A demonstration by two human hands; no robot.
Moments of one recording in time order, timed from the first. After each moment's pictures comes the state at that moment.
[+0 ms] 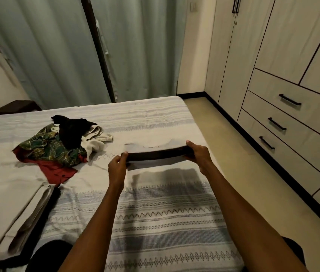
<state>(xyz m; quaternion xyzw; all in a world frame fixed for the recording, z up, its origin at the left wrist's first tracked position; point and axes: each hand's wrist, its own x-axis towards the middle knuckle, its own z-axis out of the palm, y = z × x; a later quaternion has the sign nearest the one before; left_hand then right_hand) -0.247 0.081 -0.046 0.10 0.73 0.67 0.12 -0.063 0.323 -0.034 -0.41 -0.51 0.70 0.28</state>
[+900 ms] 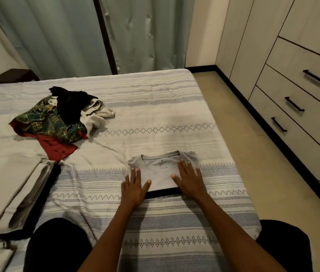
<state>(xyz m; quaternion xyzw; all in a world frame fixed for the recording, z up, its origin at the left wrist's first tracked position) -0.190 0.044 -0.195 0.32 0.92 0.16 0.19 -0.038 0.243 -0.190 -0.30 -0.94 0.18 -0.02</state>
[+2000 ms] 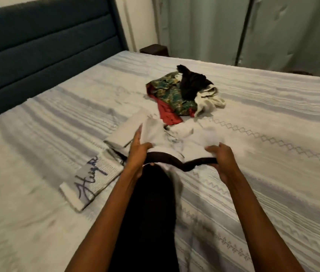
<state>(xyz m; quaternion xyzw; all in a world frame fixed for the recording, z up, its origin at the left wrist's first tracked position) -0.205 -0.185 0.006 -0.05 0.72 0.69 0.00 -0.169 0.058 -0.022 -0.20 -0.59 0.78 0.00</state>
